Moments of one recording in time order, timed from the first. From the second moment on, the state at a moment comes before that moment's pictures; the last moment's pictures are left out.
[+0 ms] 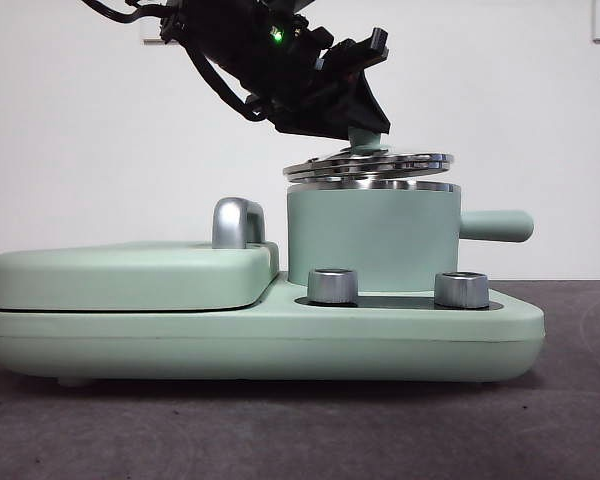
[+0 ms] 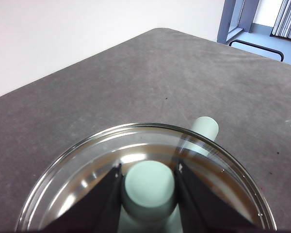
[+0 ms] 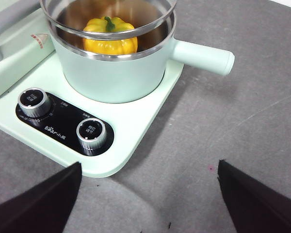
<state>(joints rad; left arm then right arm) -0.68 1.73 1.24 0.22 0.19 0.07 0.55 0.54 0.68 -0.71 0.11 0.01</state>
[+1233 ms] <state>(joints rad) -0.69 1.77 1.25 0.19 0.21 0.07 0.55 0.54 0.68 -0.71 0.11 0.01</state>
